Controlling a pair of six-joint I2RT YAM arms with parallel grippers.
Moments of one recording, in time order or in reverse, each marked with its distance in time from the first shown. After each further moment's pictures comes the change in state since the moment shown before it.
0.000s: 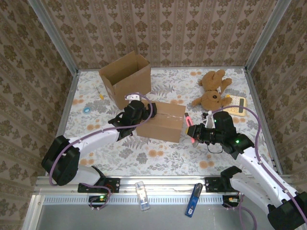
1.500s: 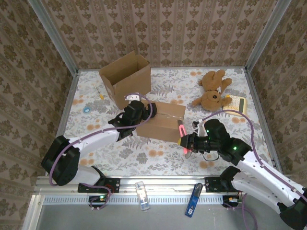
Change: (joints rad) left arm 0.000 0.000 -0.007 0.010 -0.002 -0.009; right arm 0.253 -0.055 -0.022 -0.007 0.063 0.112
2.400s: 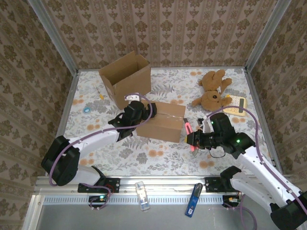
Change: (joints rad) left arm 0.000 0.000 -0.006 0.009 -0.002 0.000; right arm -0.201 0.066 0.092 -0.216 -0.109 -0.263
